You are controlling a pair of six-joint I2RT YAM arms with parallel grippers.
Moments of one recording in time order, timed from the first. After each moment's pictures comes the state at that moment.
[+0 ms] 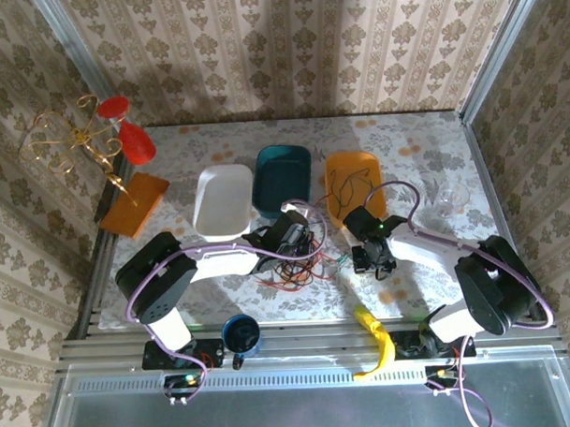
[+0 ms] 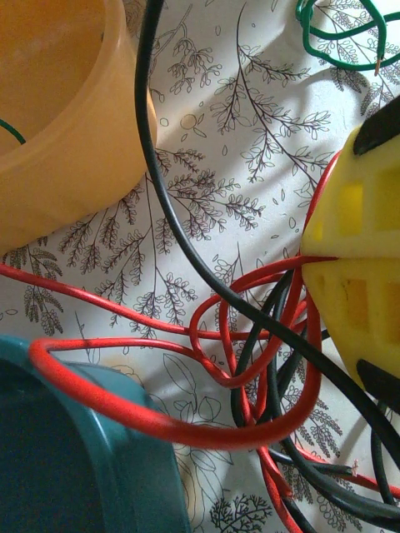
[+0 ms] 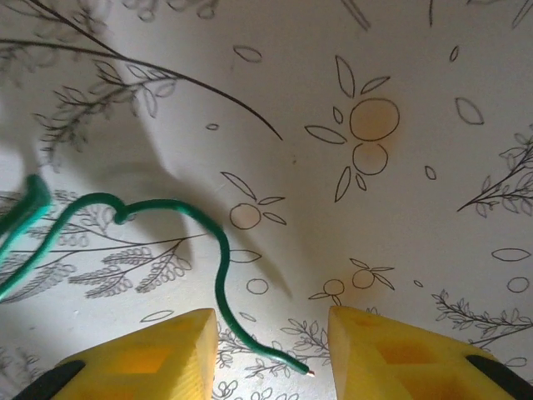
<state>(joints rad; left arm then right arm) -0.97 1.69 0.85 0.07 -0.15 -0.55 0.55 1.47 0.75 -0.73 0.10 0.56</state>
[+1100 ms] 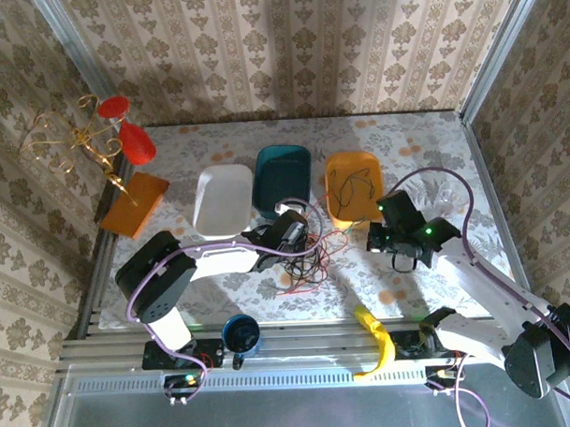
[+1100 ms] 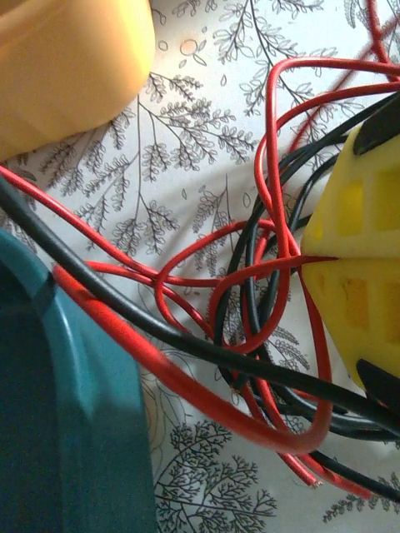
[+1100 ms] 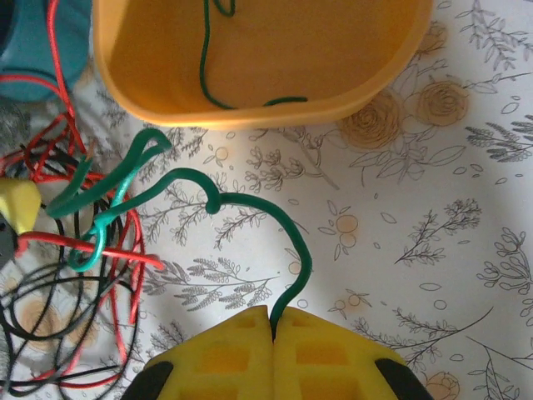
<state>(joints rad) -0.96 1.69 0.86 -0.04 -0.21 -0.62 0.41 1.05 0.79 -0.75 0.04 0.55</state>
